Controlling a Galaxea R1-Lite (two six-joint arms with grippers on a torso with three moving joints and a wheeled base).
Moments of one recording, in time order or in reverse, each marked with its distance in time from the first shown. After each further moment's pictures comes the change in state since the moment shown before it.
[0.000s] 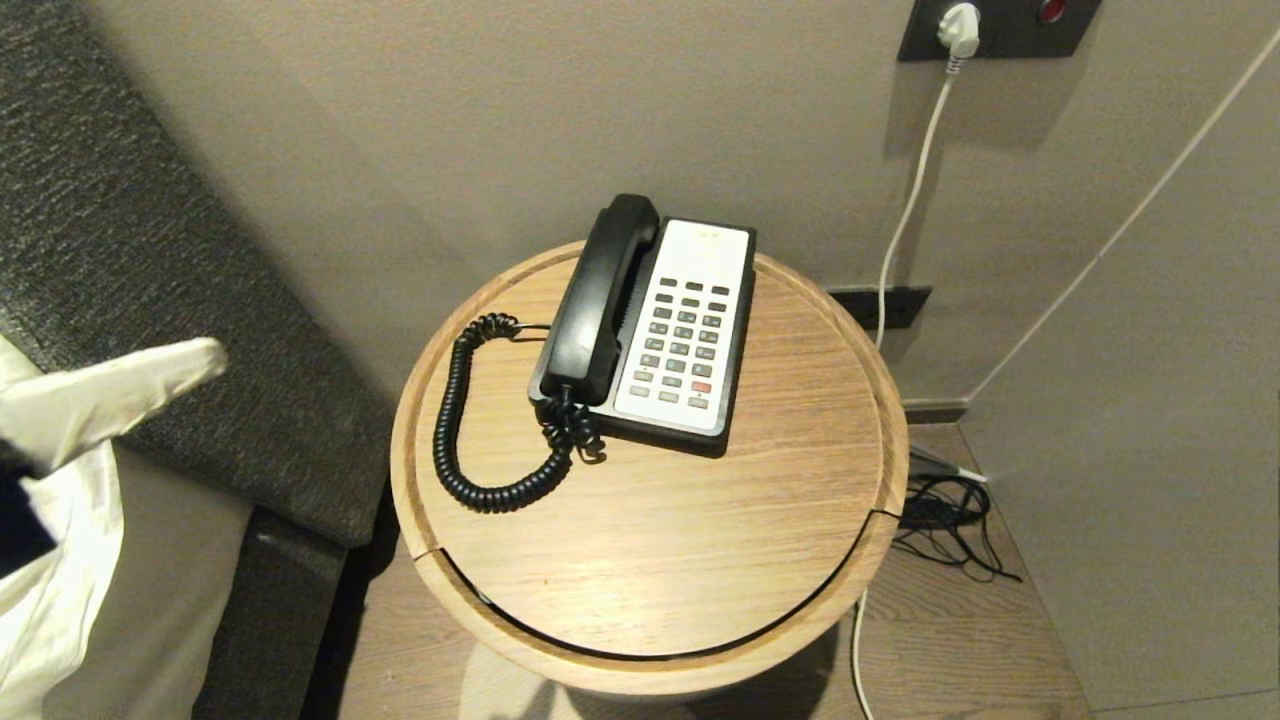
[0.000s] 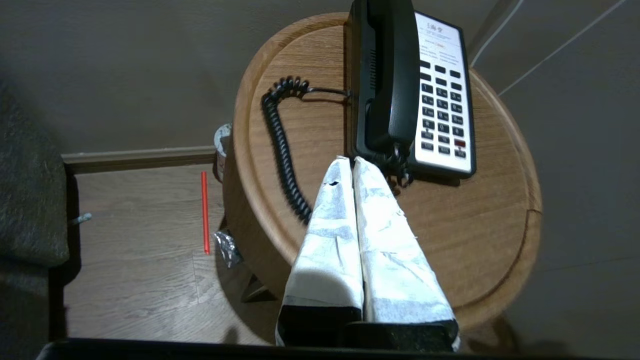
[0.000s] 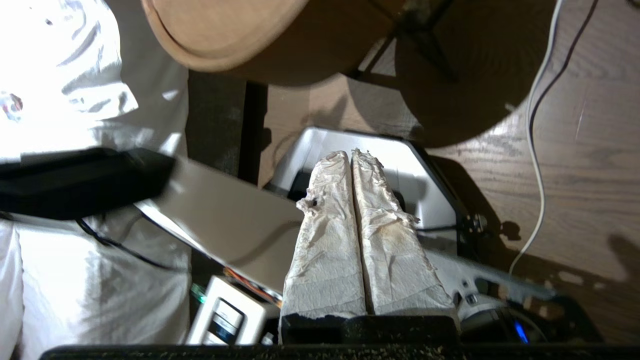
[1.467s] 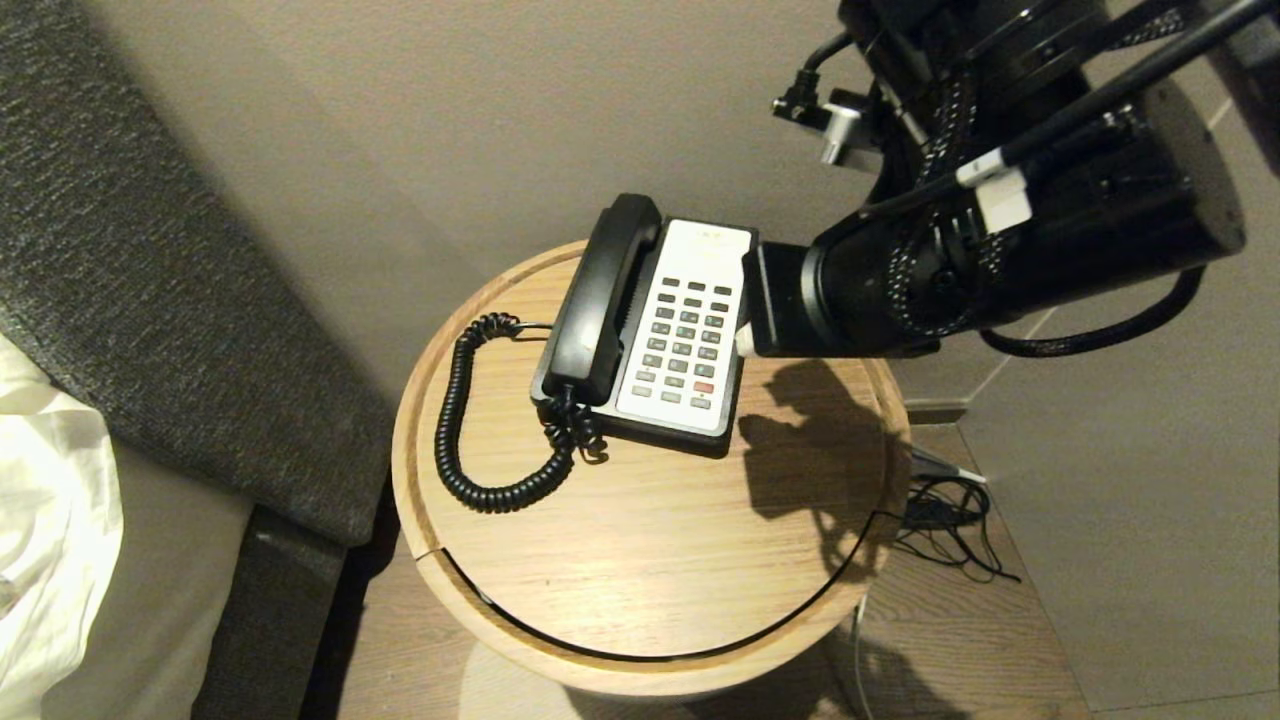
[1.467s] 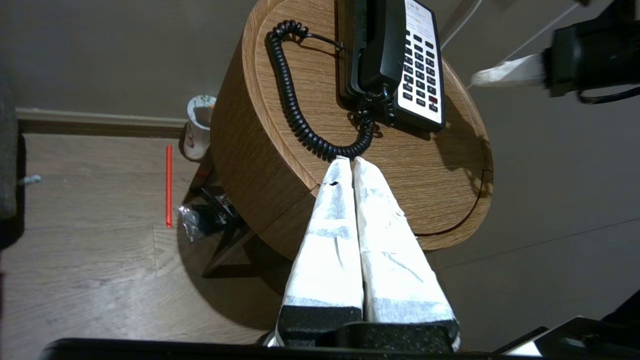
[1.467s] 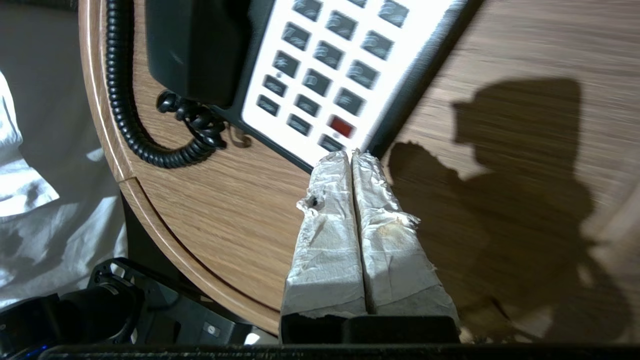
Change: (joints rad) left arm 0.082 -0.399 0.254 0.074 -0.142 -0.120; right arm 0.112 1.313 -1.021 -0.018 -0.162 -0.095
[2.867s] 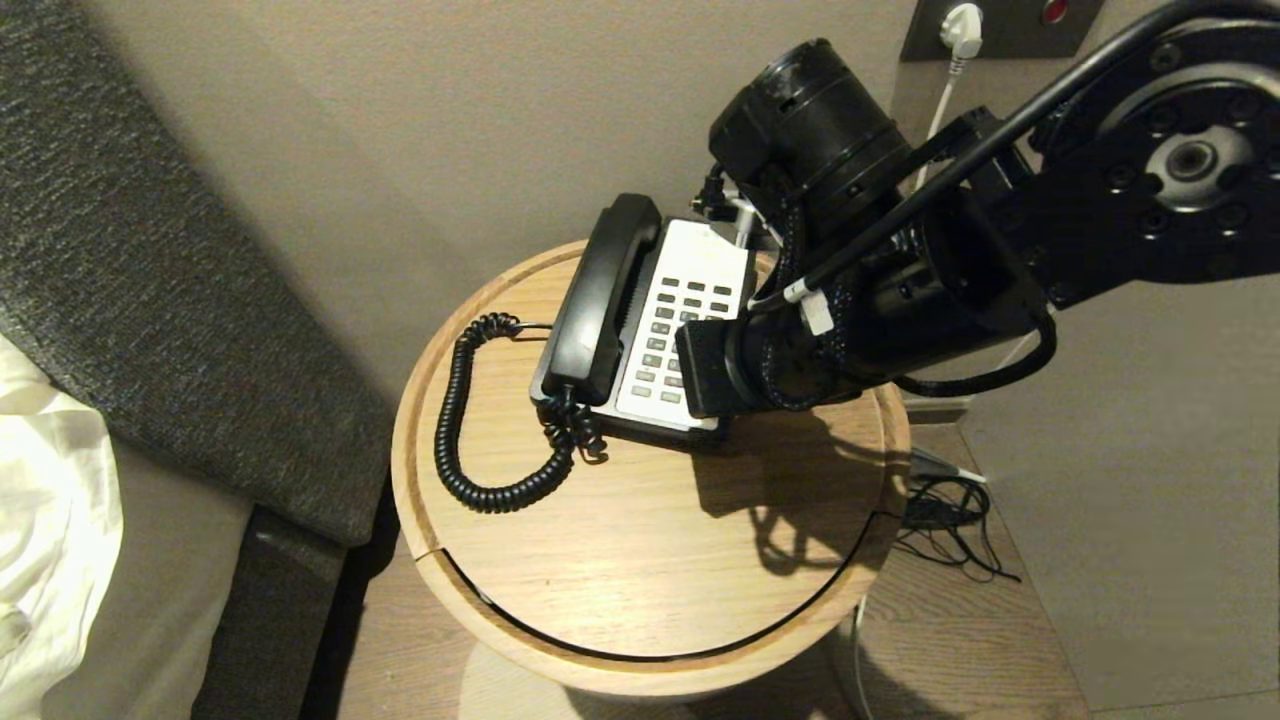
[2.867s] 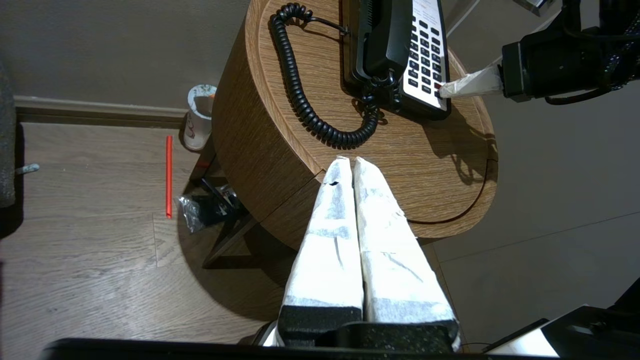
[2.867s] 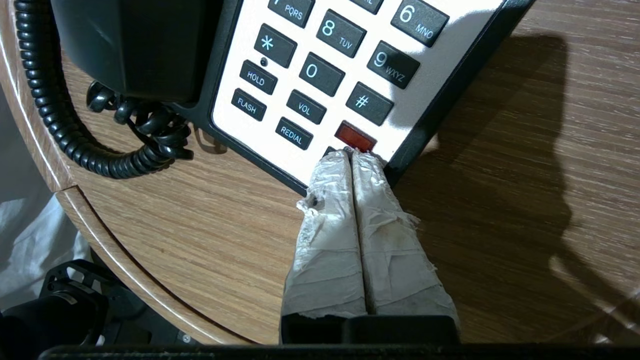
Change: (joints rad) left arm 0.000 -0.027 0.036 0.008 -0.003 -0.011; right arm 0.016 0.113 0.004 -0.016 -0.026 -0.006
